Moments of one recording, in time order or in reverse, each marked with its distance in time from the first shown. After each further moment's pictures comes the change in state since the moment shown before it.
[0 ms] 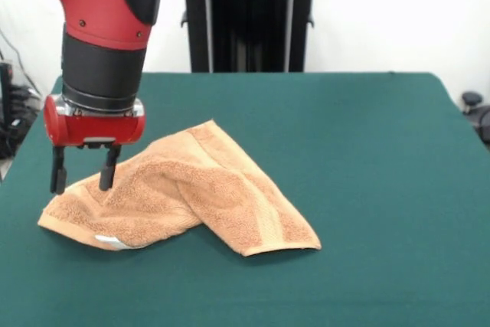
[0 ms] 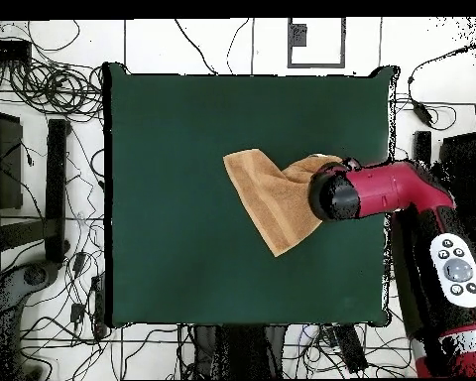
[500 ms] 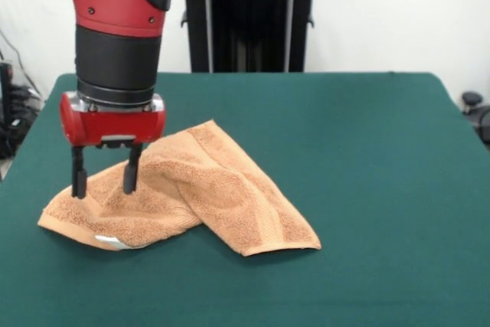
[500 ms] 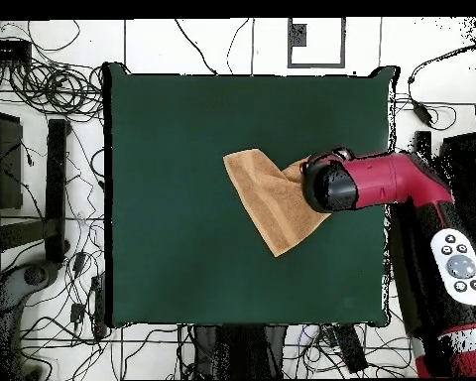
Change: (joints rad) arm -0.004 -0.014 0.052 0.001 0.084 0.000 0.000
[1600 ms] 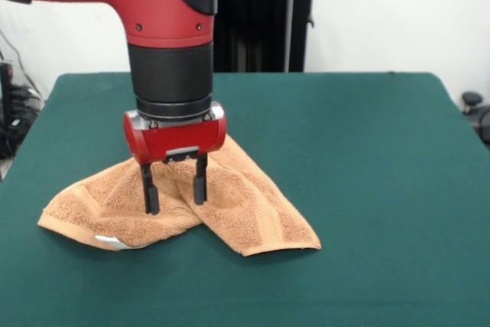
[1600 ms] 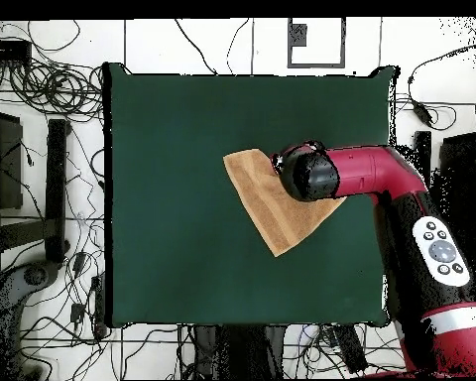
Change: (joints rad) arm 0.013 0.055 0.051 0.001 0.154 0.000 0.000
